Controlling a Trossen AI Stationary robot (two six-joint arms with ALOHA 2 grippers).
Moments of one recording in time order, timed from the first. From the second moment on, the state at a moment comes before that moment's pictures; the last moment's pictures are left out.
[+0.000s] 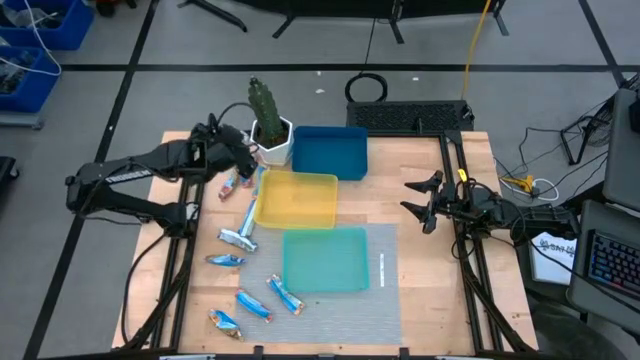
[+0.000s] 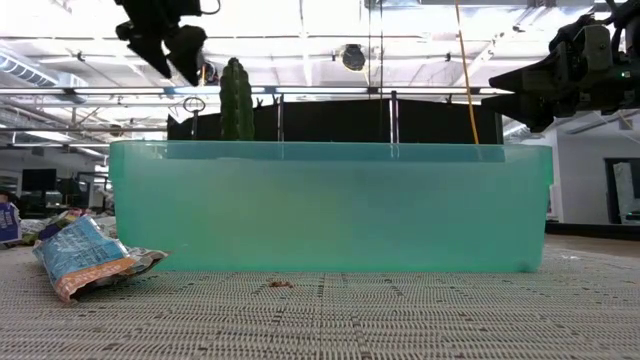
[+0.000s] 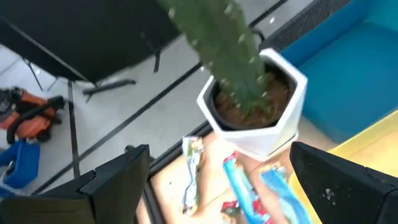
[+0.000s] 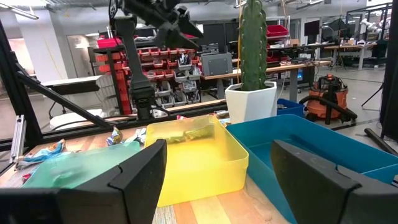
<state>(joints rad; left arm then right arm) 0.24 1.12 1.17 -1.06 -0.79 -0.39 -0.04 0.00 0.01 0.04 0.23 0.09</state>
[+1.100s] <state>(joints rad) 0.85 1.08 1.10 -0.89 -0.29 -0.02 -0.04 0.00 0.01 0.04 0.23 0.09</state>
